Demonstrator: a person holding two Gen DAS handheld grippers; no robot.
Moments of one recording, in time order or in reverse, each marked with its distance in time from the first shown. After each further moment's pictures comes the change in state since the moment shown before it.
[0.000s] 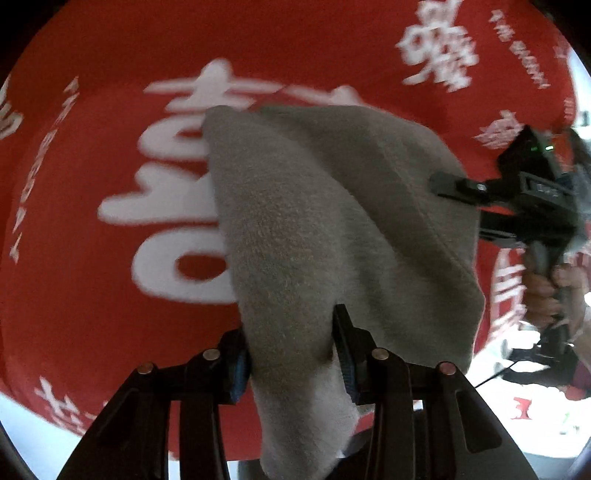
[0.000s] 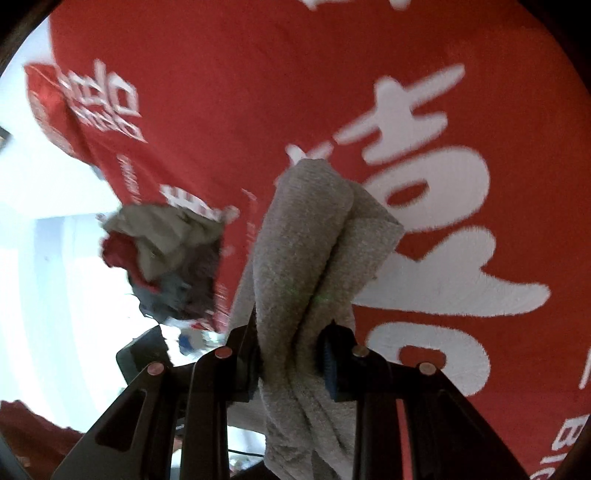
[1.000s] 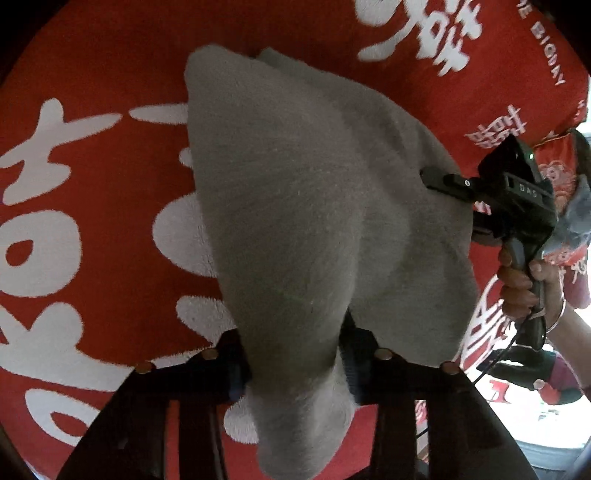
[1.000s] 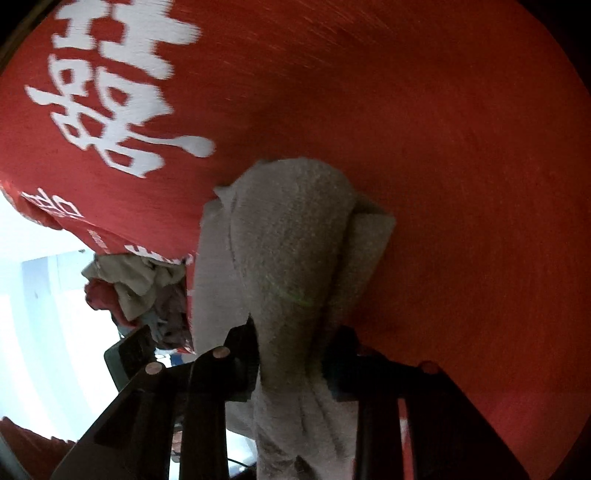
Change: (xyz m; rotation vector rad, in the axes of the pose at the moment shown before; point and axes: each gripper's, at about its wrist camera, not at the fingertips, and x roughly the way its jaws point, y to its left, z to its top) left arm 0.089 -0.126 0.134 0.069 0.105 -0.149; right arm -0.106 -0.126 0.105 0.138 -0.070 0.058
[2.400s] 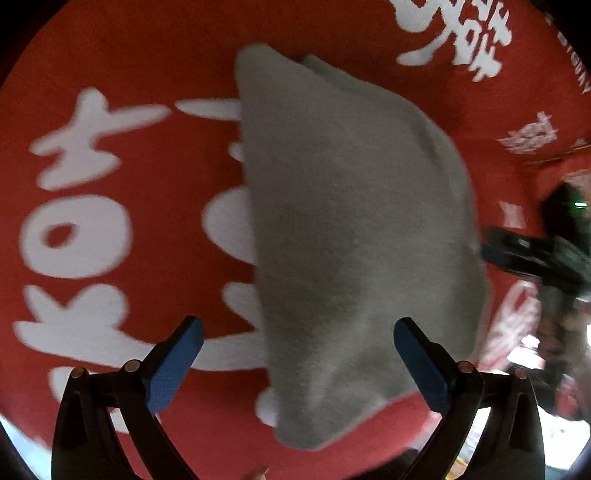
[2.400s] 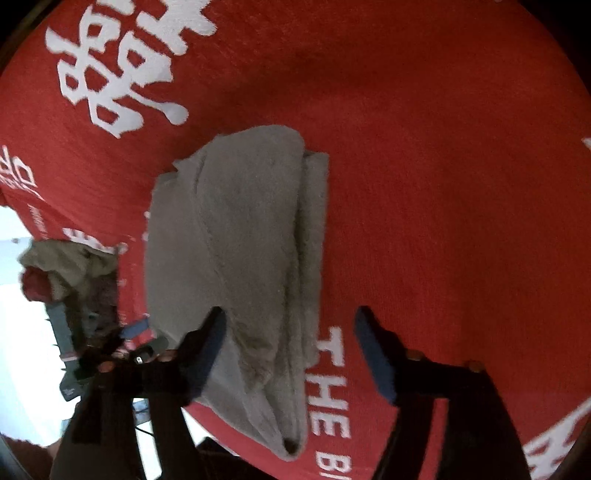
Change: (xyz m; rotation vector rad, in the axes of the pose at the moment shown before) left arm 0.003 0.001 0.008 -0.065 0.045 0.086; right arm -0.039 0.003 -0.023 -0.039 -0.004 -0.328
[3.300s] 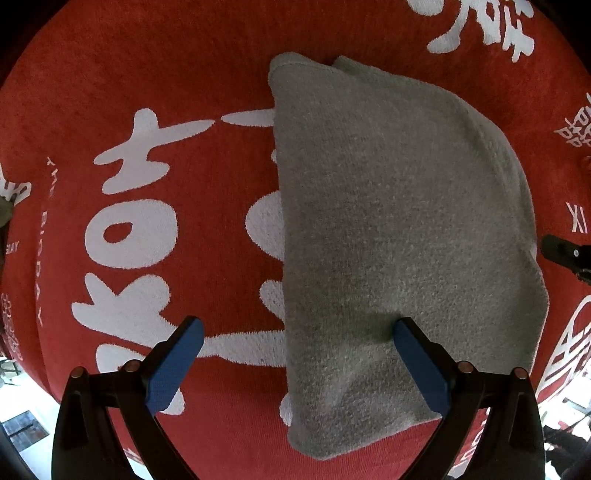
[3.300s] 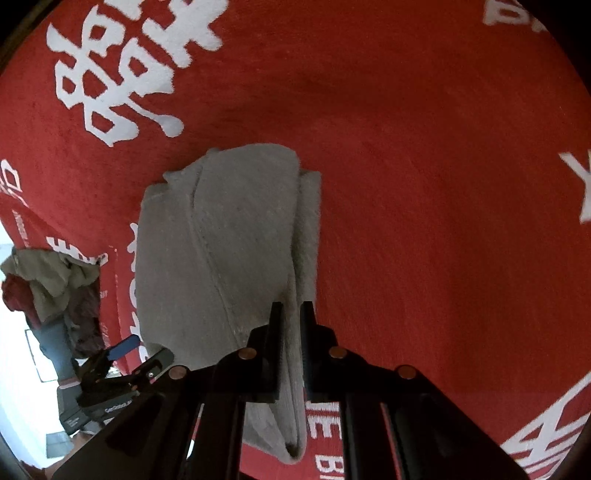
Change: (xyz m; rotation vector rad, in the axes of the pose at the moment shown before) left arm 0.000 -0.033 -0.015 -0.025 -0.066 0.391; right arm -0.022 0.018 -0.012 -0.004 -0.057 -0.147
